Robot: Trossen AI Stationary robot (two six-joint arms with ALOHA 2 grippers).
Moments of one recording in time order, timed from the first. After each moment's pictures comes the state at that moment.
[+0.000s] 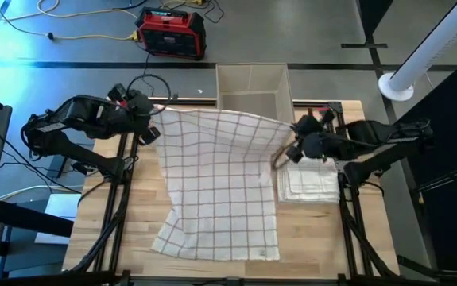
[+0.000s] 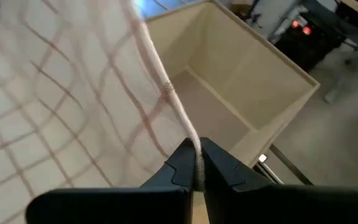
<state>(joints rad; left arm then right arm) -0.02 1.17 1.64 -1.57 -0.84 -0.42 0.17 1.22 1.43 -1.15 0.82 0.47</state>
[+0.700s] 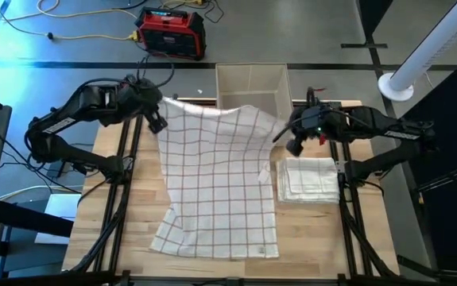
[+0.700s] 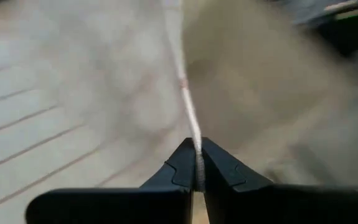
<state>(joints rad) 0.26 1.18 1.58 -1.37 -0.50 -0.08 -0.05 1.21 1.43 -1.07 0.29 0.24</state>
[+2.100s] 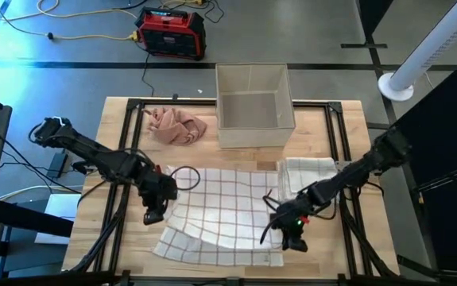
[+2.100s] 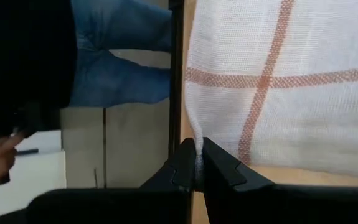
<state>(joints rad) -0.42 1.16 0.82 -0.75 0.44 -0.78 0.53 1.58 0.77 0.00 -0.53 0.79</state>
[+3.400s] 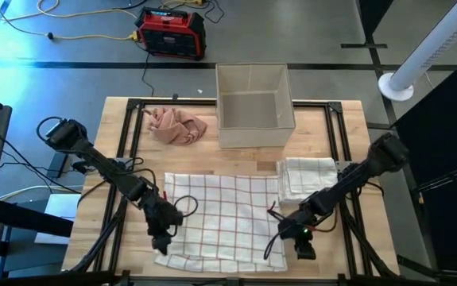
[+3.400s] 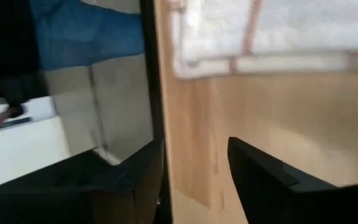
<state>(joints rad) -0.60 1.36 0.69 -0.11 0.47 -1.28 0.62 1.57 0.77 -0.25 -0.53 0.82</state>
